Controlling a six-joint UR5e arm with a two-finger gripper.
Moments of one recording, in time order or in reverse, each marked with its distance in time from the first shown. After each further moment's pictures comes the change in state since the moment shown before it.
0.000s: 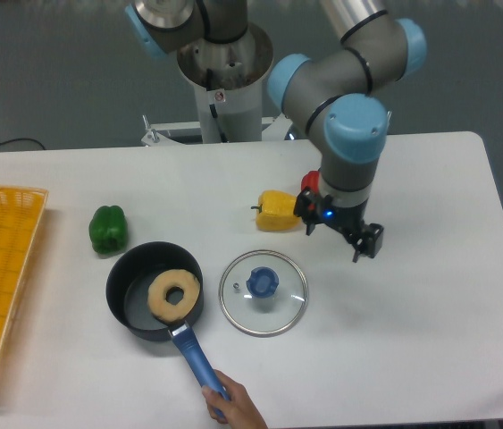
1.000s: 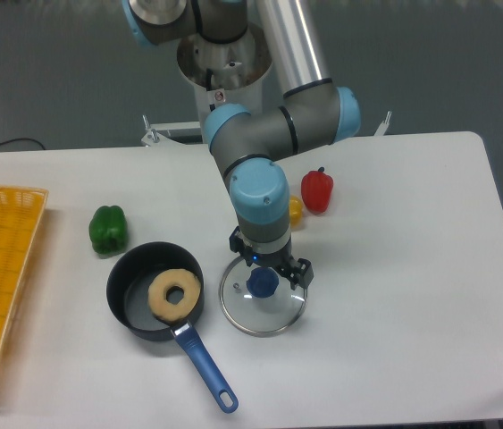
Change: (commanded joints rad) arm -0.147 -0.107 0.005 0.081 0.094 -0.272
